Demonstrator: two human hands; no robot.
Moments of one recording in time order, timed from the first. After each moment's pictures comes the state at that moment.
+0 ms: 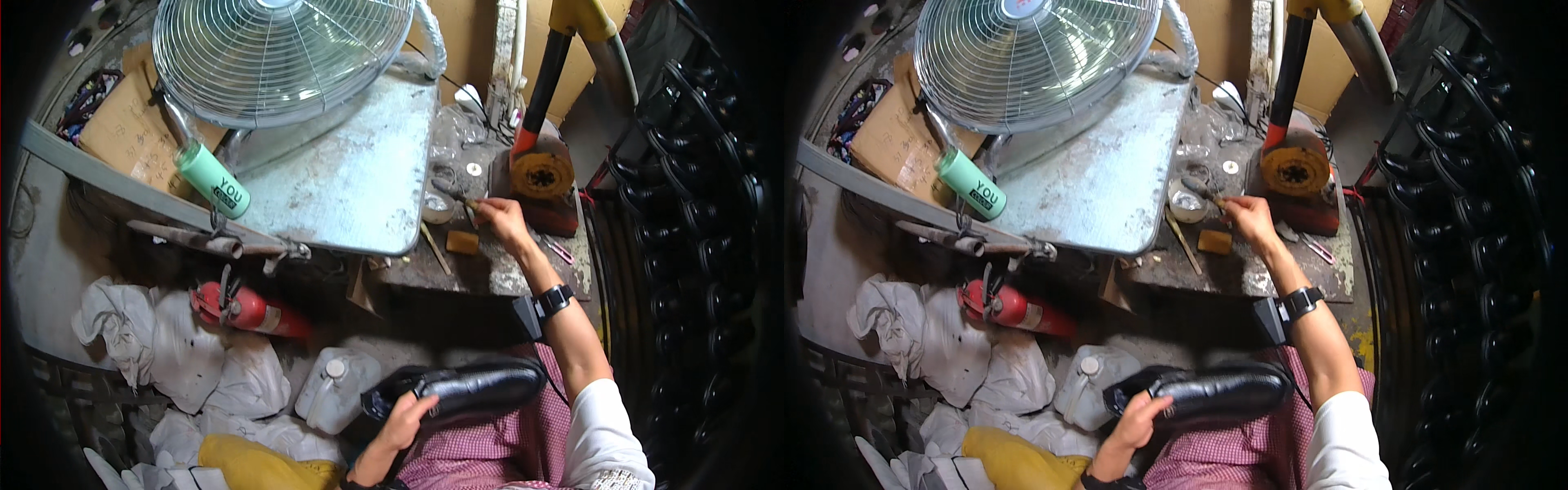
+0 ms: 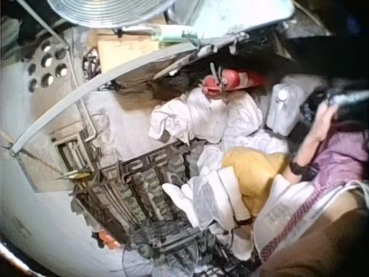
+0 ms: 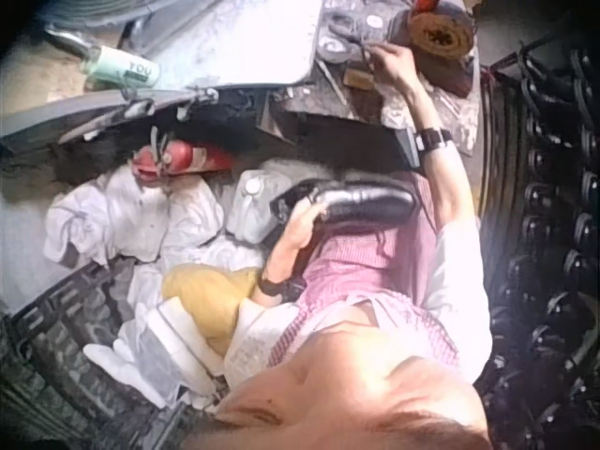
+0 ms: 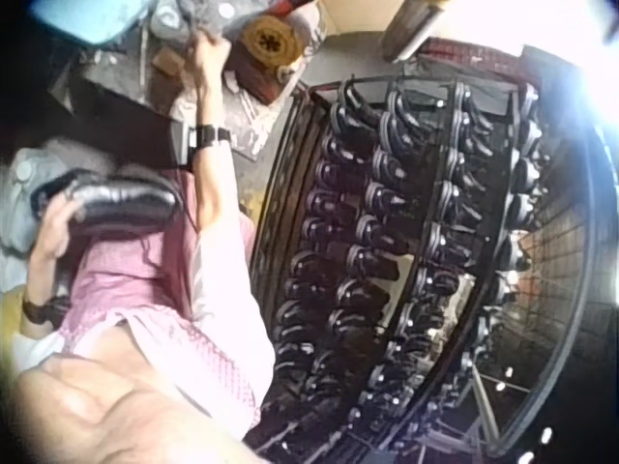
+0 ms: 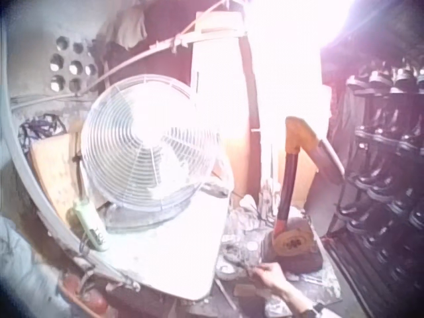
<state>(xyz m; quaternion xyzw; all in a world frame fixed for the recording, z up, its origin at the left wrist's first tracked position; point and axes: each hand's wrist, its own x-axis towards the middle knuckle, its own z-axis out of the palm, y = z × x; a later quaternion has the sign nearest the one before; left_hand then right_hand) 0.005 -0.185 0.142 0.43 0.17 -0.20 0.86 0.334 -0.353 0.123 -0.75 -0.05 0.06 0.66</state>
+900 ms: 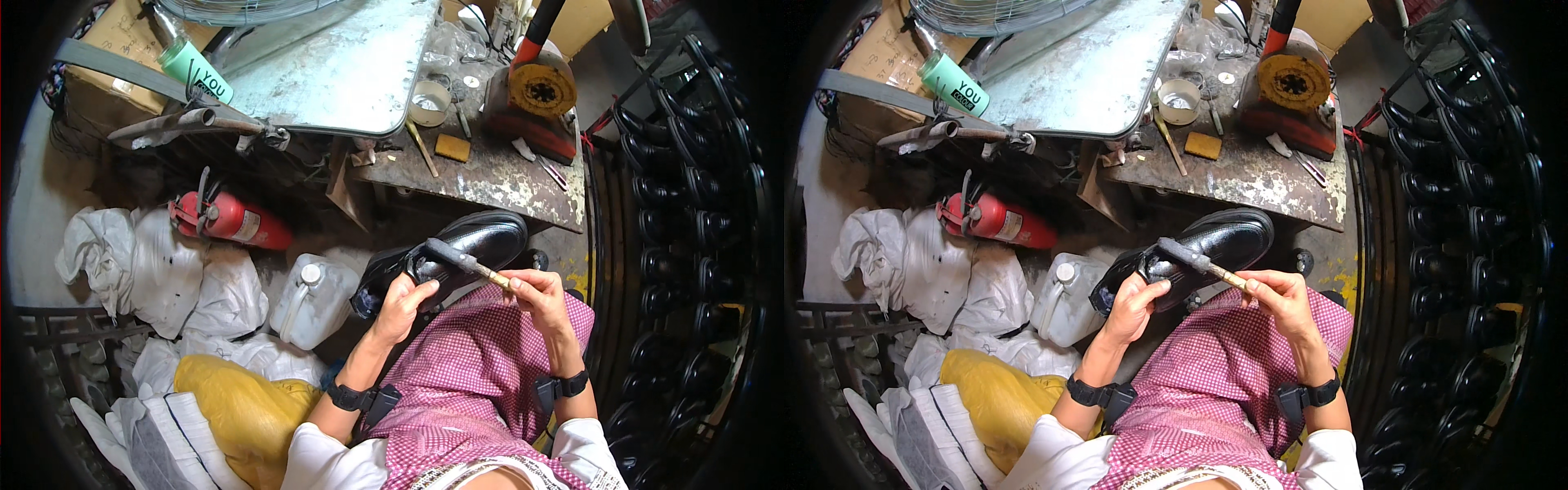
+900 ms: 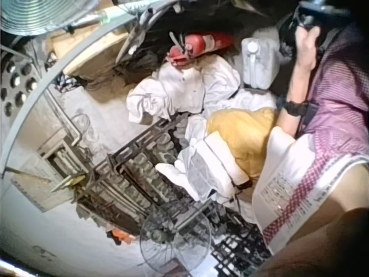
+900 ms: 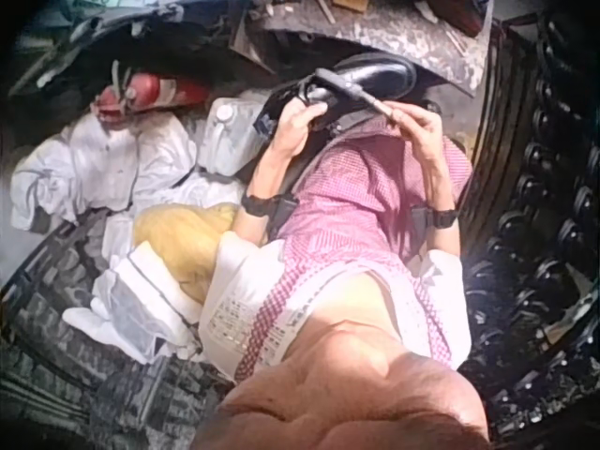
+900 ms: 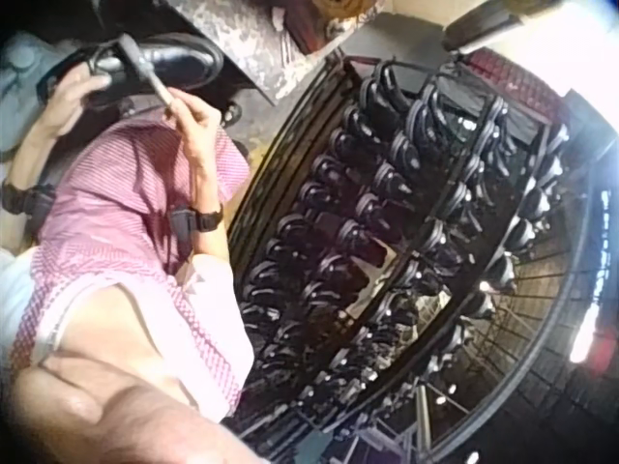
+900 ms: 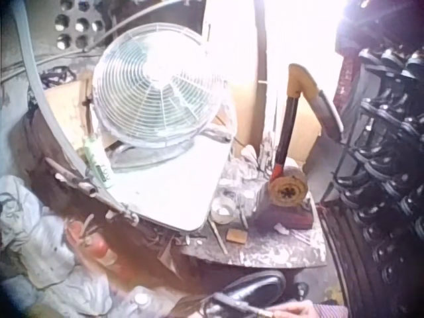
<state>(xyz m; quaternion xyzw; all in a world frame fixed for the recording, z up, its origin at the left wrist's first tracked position) 0.036 -0.209 0.123 0.42 0.08 -0.12 0.90 0.080 -0.442 0.156 -0.64 0.00 0.25 0.73</state>
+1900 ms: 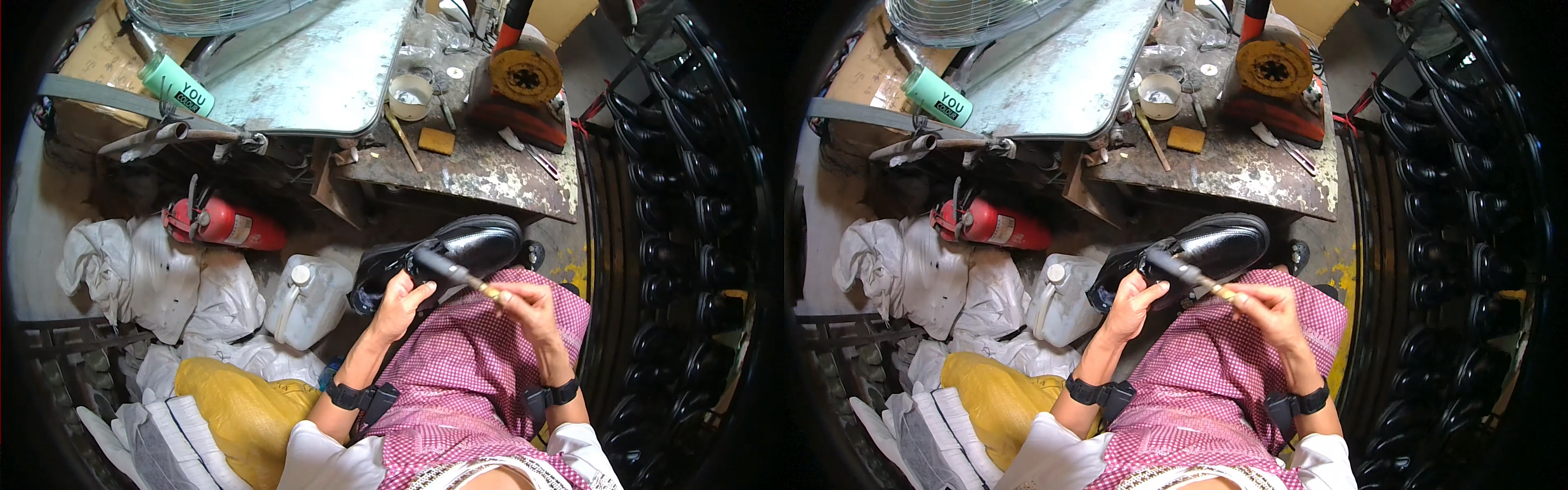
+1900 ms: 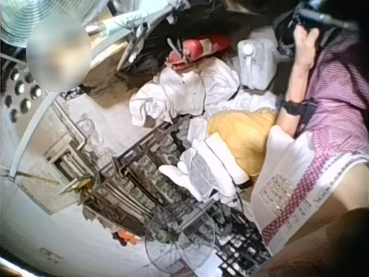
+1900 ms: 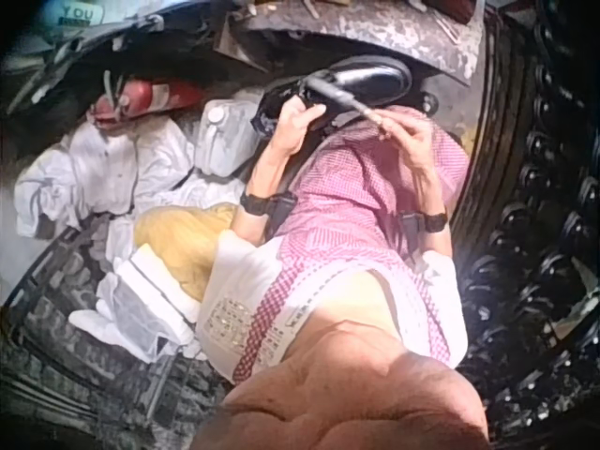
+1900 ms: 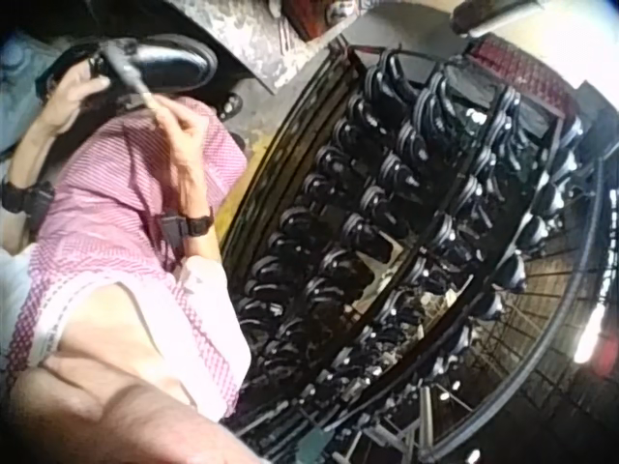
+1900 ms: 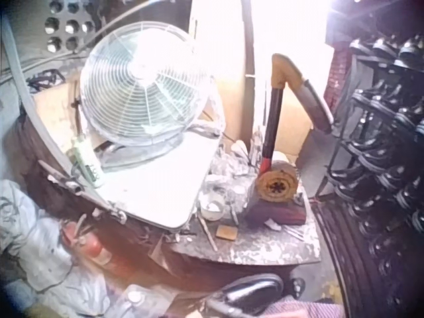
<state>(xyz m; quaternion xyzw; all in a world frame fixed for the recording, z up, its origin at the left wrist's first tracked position) 0.038 -0.230 0.111 0.50 0.06 -0.11 0.86 0.056 -0.456 0.144 -0.63 0.02 0.23 0.74</state>
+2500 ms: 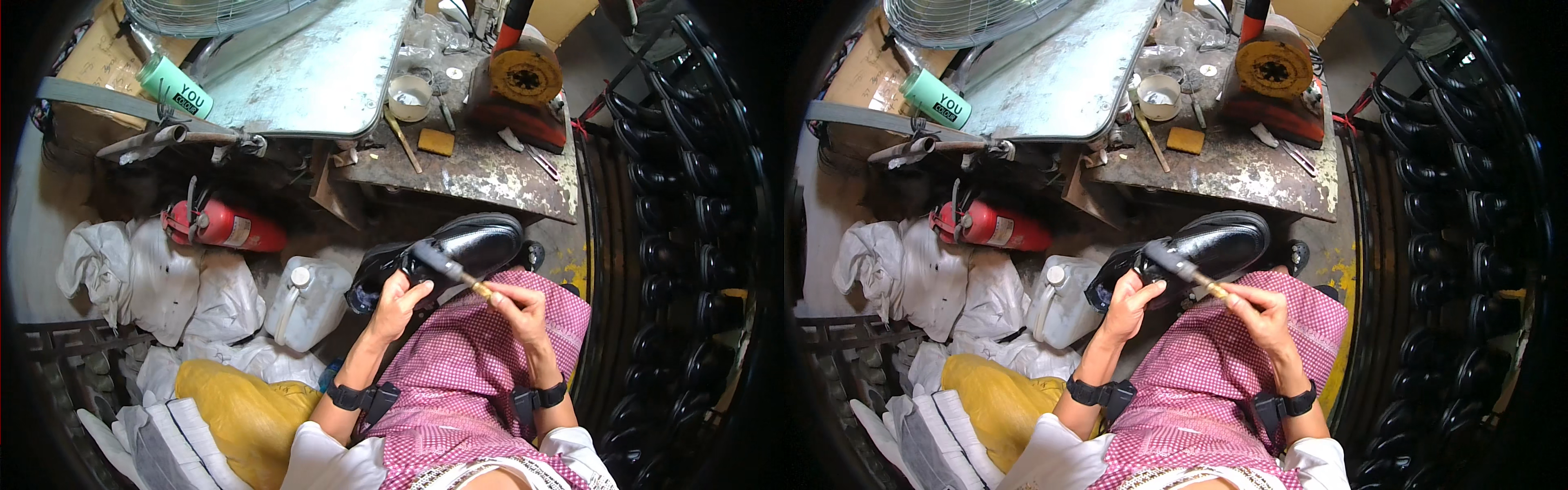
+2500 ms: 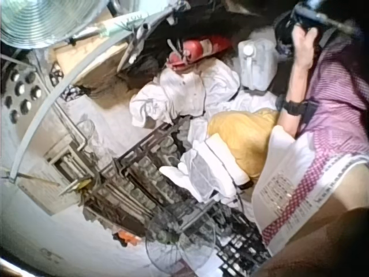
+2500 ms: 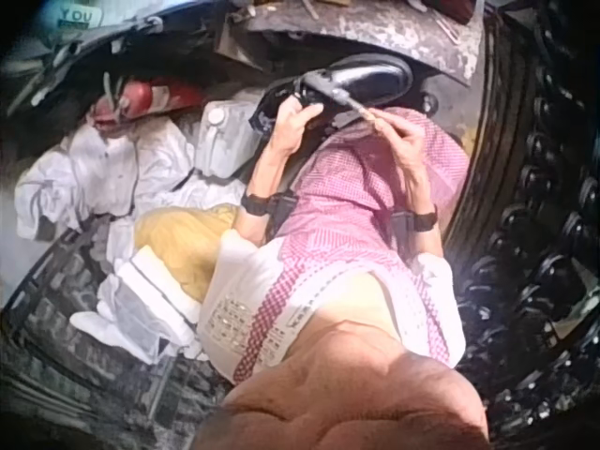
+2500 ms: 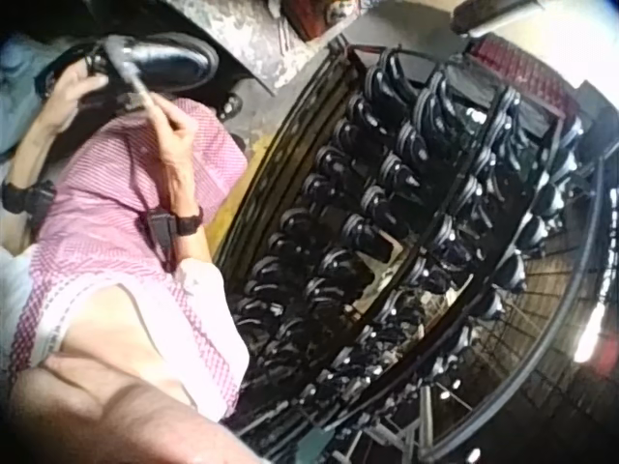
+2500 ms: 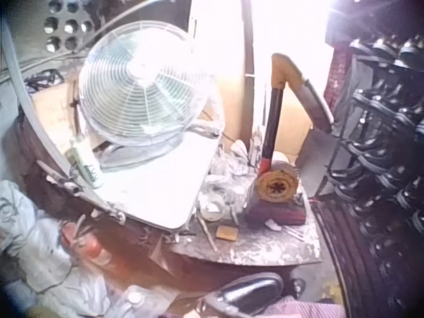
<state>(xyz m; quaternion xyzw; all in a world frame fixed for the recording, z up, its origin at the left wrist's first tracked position) 0.039 -0.225 0.114 0.48 0.07 -0.11 0.87 0.051 -0.446 0.129 -0.67 -0.01 0.16 0.72</state>
